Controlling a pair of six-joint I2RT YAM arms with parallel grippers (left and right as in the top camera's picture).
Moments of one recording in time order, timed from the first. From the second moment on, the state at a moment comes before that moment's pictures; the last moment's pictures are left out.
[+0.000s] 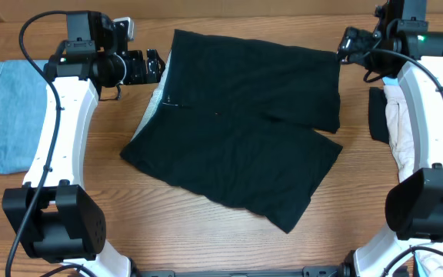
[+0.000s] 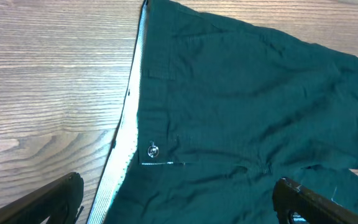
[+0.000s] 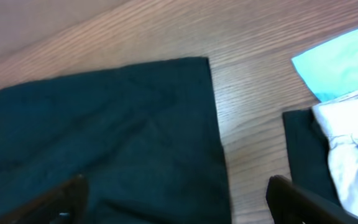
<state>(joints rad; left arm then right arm) 0.03 1.80 1.64 -0.79 0.36 -0.07 -0.08 1.88 1.83 -1.00 -0.09 0.28</state>
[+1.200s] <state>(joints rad) 0.03 1.80 1.64 -0.79 0.36 -0.07 -0.09 1.86 1.11 -0.70 -0.06 0.61</state>
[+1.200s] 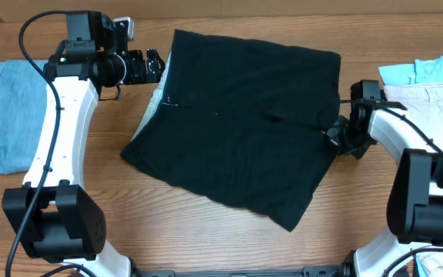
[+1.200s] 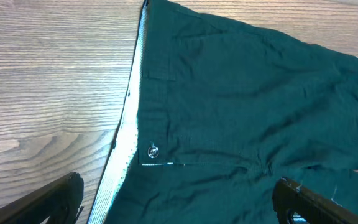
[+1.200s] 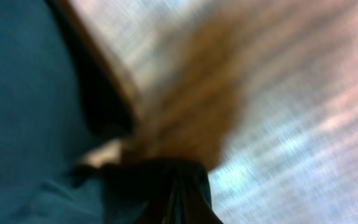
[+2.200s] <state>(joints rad) 0.03 2.14 1.64 -0.84 0.45 0.27 -0.12 1.89 1.66 -1.07 0.01 0.49</state>
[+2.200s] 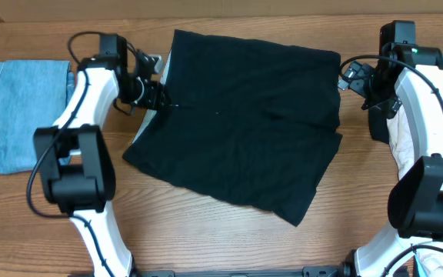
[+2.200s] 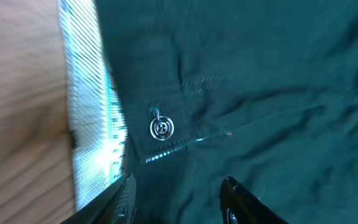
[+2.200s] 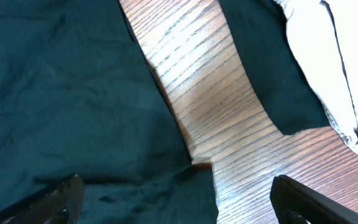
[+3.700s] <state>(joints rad) 0.00 2.23 1.66 -0.74 0.40 0.25 -0.12 1.89 1.66 -1.07 0.01 0.49</state>
